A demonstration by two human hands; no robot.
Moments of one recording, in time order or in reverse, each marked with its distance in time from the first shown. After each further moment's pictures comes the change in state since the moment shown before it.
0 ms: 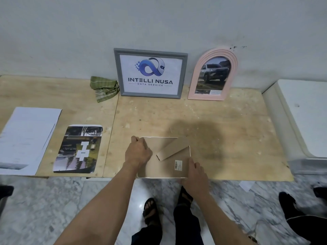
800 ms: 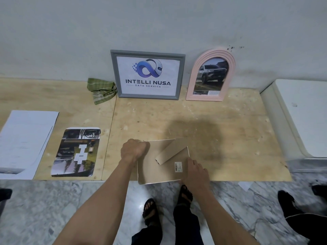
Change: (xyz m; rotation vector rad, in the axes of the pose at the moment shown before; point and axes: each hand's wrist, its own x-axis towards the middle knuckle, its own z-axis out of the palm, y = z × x) left_hand -0.005 0.022 -0.031 -0.368 -0.032 -0.305; right_hand 0.013 -0.005 -0.018 -0.138 -0.010 -0.038
